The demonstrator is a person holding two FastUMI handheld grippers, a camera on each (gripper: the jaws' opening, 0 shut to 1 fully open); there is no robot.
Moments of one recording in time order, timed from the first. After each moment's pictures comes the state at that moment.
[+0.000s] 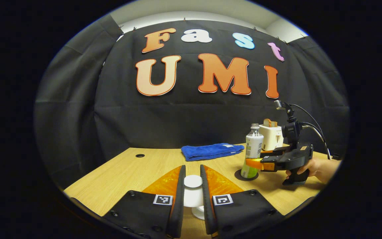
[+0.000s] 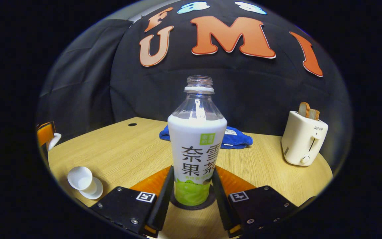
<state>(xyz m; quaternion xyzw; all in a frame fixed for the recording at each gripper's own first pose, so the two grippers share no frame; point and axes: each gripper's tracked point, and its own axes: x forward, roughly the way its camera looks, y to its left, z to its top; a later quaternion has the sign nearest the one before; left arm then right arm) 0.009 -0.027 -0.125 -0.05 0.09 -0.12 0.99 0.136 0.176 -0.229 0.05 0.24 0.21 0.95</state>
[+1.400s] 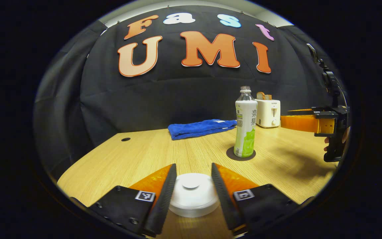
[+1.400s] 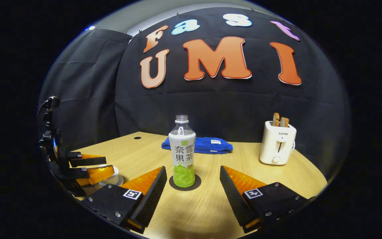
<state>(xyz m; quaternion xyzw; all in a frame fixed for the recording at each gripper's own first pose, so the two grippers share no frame) 0.011 -0.075 -0.187 0.00 0.15 -0.13 0.98 0.056 0.086 -0.155 0.09 0.16 0.17 0.97</state>
